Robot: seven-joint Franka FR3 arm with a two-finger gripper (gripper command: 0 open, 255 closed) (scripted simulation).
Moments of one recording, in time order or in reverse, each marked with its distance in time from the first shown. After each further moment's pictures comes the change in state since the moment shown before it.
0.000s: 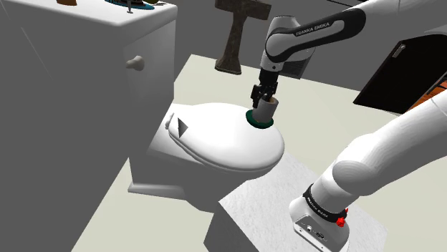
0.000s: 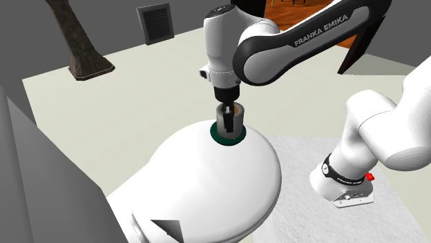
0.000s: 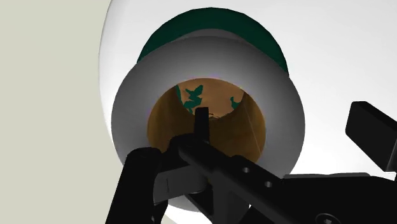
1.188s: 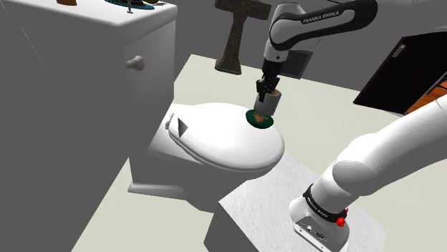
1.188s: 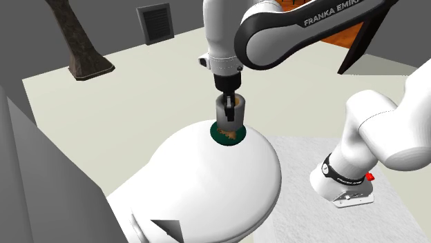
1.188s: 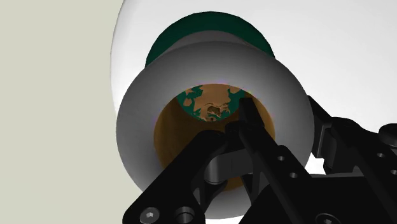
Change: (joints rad) arm 0.000 -0.038 0.004 0.063 -0.001 -0.102 0.000
